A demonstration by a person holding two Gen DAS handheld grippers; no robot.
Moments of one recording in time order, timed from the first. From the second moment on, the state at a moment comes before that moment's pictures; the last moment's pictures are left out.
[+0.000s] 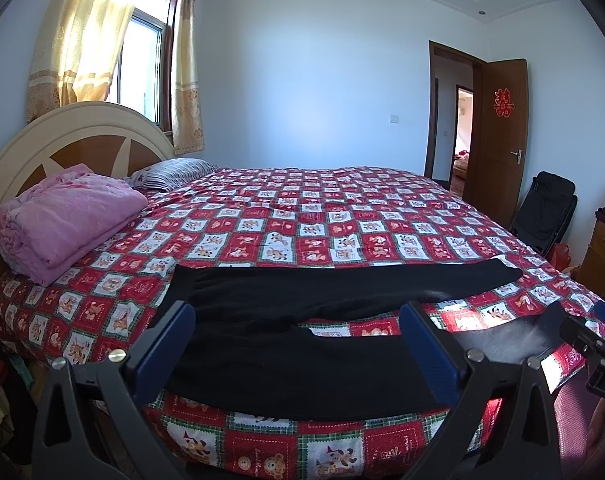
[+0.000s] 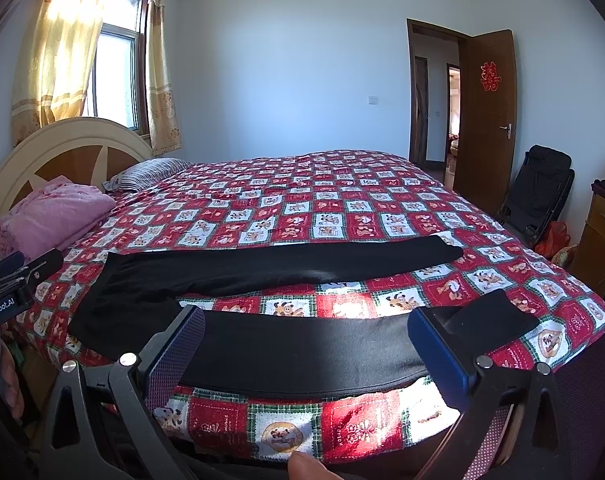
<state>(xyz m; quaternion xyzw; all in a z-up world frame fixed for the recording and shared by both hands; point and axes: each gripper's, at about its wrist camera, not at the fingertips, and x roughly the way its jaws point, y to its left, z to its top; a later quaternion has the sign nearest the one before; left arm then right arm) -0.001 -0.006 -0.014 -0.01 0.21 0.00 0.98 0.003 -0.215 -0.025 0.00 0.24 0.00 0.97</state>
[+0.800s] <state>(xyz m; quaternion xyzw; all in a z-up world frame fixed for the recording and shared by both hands) 0.174 0.136 -0.118 0.00 0.35 0.12 0.93 0.153 -0.304 -0.115 0.02 0.36 -0.07 0.93</state>
